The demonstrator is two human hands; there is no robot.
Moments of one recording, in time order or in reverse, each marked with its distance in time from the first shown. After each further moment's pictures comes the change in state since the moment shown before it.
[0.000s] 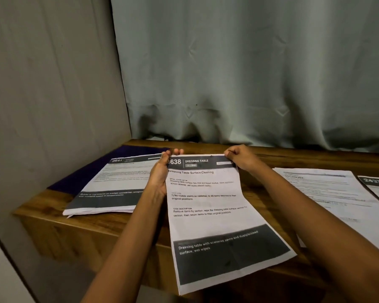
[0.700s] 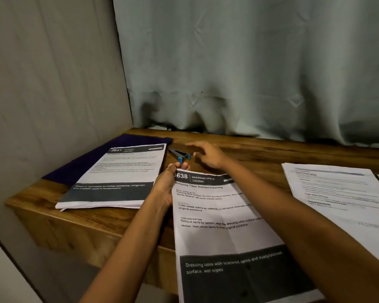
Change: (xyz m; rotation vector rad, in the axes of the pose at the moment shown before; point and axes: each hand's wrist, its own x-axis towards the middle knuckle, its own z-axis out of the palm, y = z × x) left_hand -0.004 -0.026 -0.020 0.184 0.269 -0.108; right_hand 0.045 -0.028 0.078 -0.129 -0.192 -0.328
